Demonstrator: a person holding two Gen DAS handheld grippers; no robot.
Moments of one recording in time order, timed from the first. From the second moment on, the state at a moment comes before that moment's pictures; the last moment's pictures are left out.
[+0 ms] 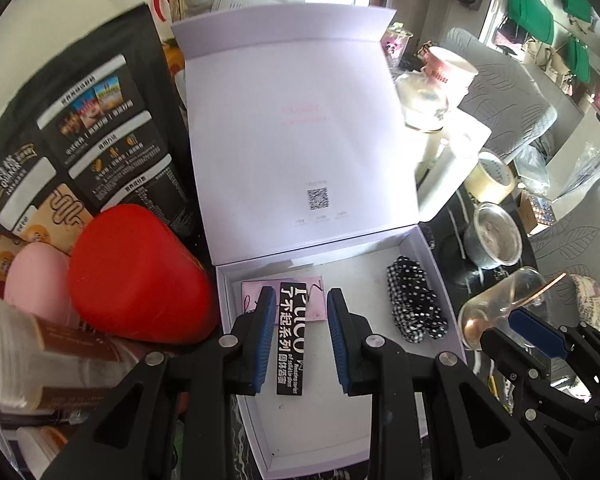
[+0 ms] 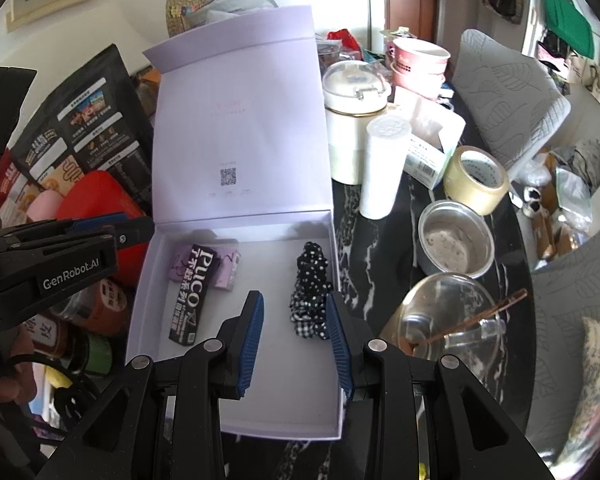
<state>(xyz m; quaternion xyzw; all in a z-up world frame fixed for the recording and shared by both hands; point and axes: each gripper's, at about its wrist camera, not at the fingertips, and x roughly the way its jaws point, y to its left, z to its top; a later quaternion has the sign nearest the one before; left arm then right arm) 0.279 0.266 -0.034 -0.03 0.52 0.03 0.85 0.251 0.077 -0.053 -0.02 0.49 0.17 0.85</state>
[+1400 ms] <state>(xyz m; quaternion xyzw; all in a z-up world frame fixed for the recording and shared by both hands) 0.125 0.179 0.010 0.04 0.49 -0.06 0.87 0.077 -0.014 -0.009 0.04 0.45 0.09 0.89</state>
